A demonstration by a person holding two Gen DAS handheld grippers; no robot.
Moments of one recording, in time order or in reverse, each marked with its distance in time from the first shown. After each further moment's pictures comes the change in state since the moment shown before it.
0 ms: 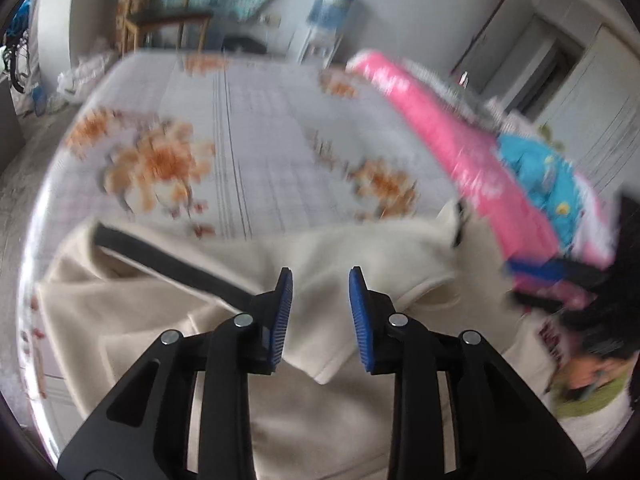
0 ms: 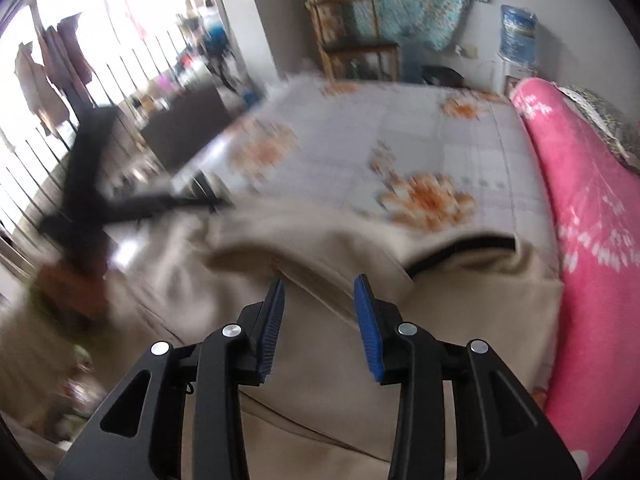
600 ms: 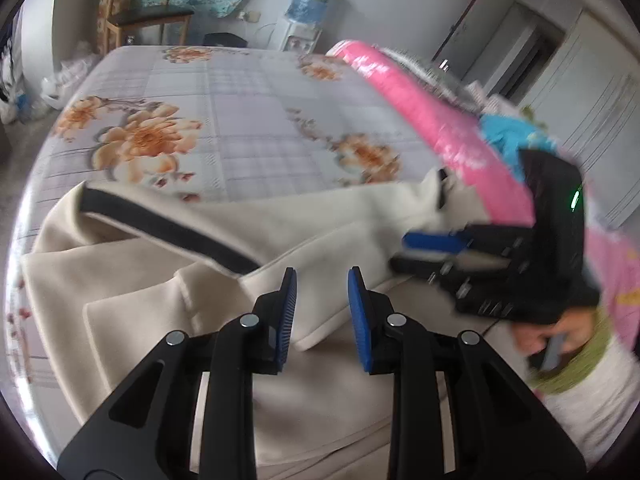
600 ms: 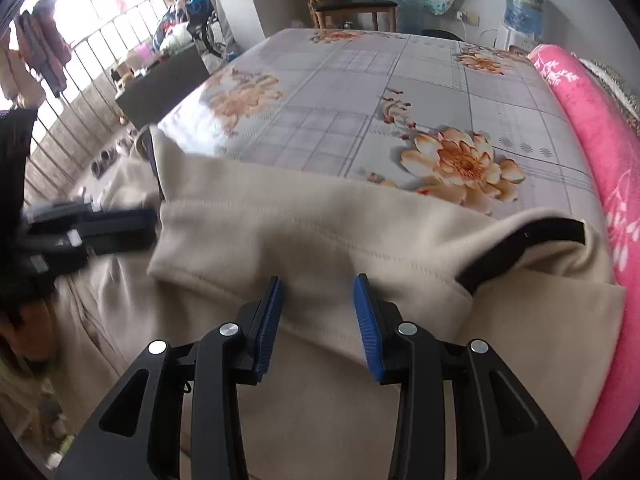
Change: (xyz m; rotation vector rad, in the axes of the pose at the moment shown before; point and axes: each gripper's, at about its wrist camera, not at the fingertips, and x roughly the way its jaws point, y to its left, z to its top) left arm -0.016 0.006 -0.027 0.032 -0.035 -0.098; right arm 0.102 -0.003 -0.016 -0.040 0.175 -0.114
